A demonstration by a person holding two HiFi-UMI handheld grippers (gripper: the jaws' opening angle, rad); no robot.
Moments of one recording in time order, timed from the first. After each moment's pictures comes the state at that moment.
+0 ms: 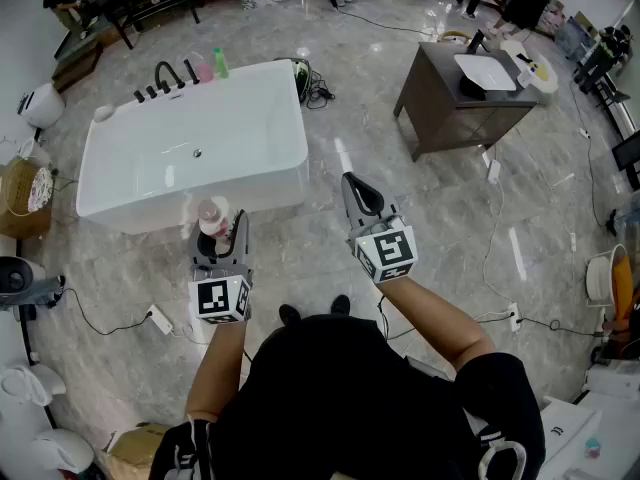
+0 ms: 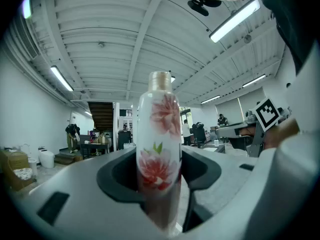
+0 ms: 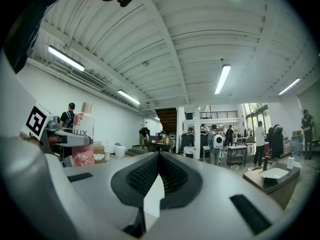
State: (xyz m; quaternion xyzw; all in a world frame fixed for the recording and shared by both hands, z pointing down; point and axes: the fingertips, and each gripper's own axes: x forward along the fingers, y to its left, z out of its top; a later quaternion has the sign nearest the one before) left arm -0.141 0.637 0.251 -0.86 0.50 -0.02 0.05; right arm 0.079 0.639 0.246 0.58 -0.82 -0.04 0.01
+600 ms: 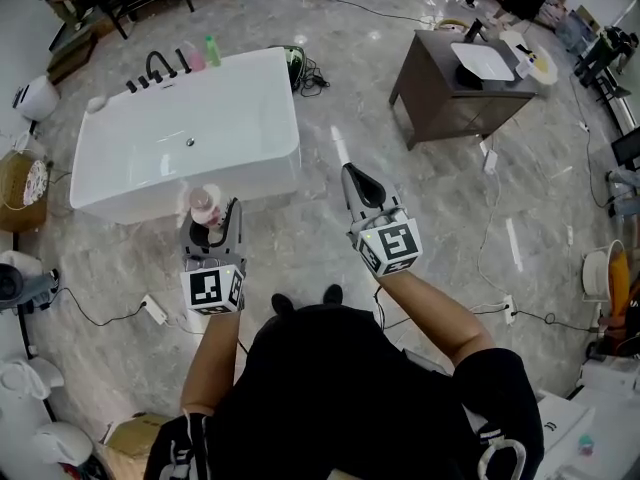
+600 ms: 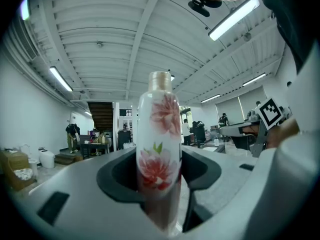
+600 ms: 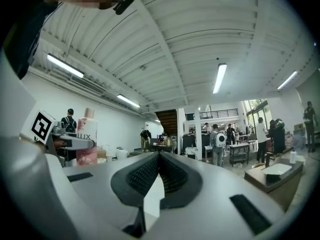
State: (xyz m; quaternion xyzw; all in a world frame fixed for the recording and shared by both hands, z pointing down) left arm -0.116 0.632 0.248 -0.86 0.50 -0.02 0.05; right arm 0.111 0.645 0.244 0.57 -0.82 -0.03 -0.02
